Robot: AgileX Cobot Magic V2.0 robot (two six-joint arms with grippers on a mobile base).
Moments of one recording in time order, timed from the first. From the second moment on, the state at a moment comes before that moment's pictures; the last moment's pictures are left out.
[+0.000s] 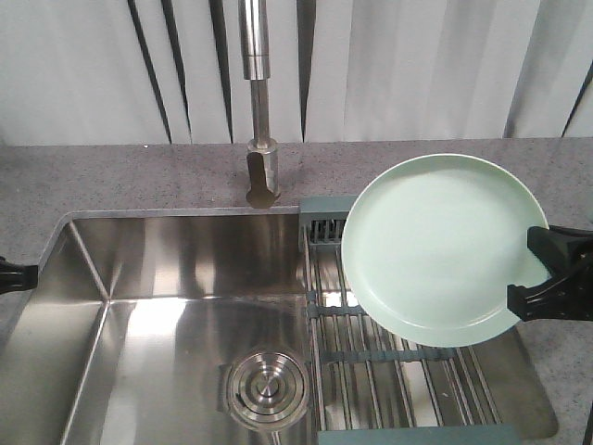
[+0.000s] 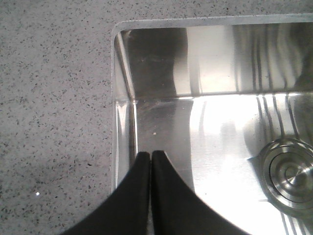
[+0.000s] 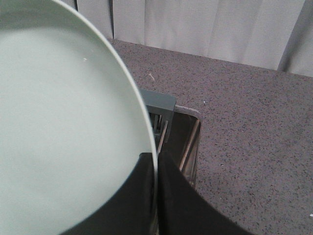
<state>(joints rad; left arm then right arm) 0.00 1.12 -0.74 -0.05 0.50 -0.03 0.14 0.88 -0.57 0.32 0.18 -0.41</state>
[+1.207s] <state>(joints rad) 0.00 1.12 -0.74 -0.13 0.50 -0.11 0.14 0.88 -0.57 0.32 0.18 -0.41</state>
